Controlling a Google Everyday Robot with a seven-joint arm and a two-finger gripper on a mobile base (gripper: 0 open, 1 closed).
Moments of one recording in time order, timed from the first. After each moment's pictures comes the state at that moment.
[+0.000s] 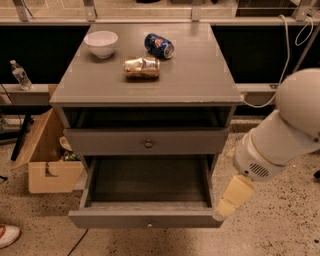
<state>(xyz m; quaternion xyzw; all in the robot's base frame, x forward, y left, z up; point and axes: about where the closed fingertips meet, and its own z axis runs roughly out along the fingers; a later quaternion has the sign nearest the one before) 0.396 -0.149 0.788 -0.53 0.83 0.12 0.12</state>
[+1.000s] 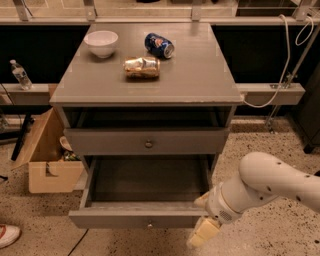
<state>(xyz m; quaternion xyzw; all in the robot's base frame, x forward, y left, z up) 0.381 -0.105 0.596 -0.54 0.79 0.25 0.13</state>
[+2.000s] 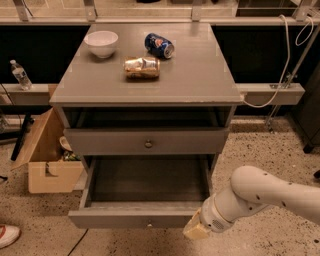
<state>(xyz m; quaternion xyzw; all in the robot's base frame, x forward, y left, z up) 0.372 -0.092 0.539 -0.52 0.80 0.28 0.12</state>
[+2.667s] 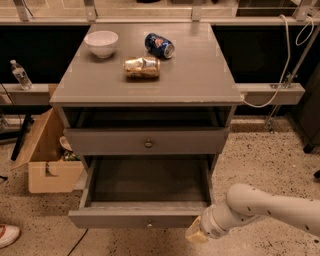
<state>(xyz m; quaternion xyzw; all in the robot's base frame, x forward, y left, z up) 0.396 -0.111 0.427 -0.54 0.78 0.27 0.14</state>
